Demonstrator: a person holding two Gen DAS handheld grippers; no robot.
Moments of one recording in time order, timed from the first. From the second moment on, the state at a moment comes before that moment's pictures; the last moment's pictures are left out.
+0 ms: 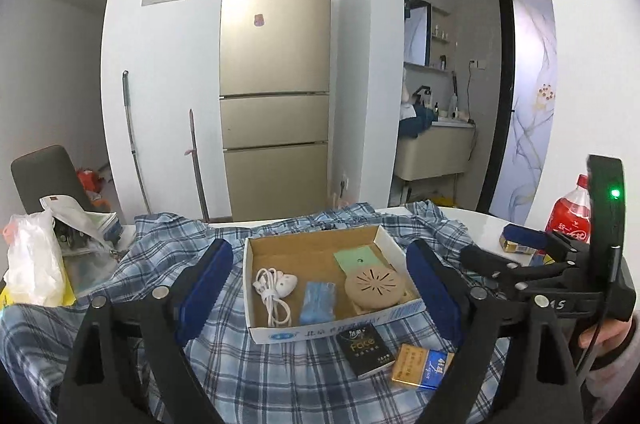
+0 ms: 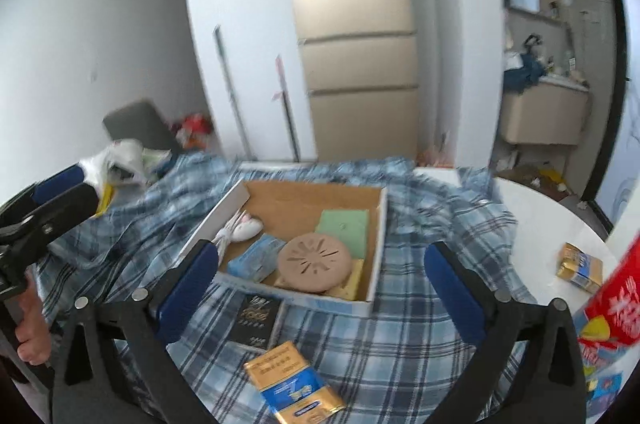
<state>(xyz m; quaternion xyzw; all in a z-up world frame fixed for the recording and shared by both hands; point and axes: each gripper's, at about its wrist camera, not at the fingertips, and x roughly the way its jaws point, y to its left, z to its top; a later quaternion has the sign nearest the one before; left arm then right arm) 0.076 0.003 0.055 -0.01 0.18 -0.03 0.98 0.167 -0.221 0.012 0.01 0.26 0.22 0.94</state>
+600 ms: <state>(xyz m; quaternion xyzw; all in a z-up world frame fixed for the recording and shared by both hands) 0.086 -0.005 0.001 0.02 0.22 -0.03 0.97 0.148 -0.238 -0.017 -0.03 0.26 0.25 0.93</state>
